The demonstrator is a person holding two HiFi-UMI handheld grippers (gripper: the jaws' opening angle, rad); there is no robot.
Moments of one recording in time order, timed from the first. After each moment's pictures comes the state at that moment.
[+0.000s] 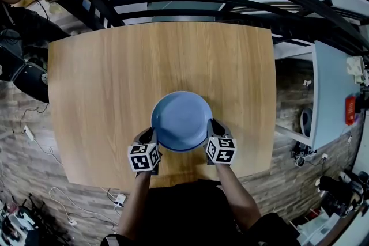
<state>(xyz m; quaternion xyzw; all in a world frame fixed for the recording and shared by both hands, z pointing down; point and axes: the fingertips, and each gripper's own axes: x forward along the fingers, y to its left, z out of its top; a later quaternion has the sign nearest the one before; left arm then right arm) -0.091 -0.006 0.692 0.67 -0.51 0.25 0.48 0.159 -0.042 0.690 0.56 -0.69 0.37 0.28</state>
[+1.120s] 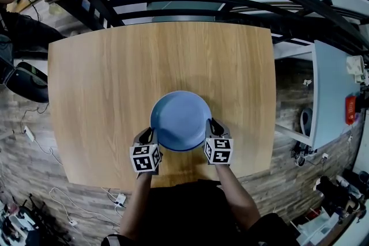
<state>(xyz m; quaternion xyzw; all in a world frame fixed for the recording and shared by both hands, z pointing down) -0.088 -0.004 0.692 0.68 -0.52 0.27 0.45 0.156 -0.040 0.691 0.54 -0.70 0.33 0.31</state>
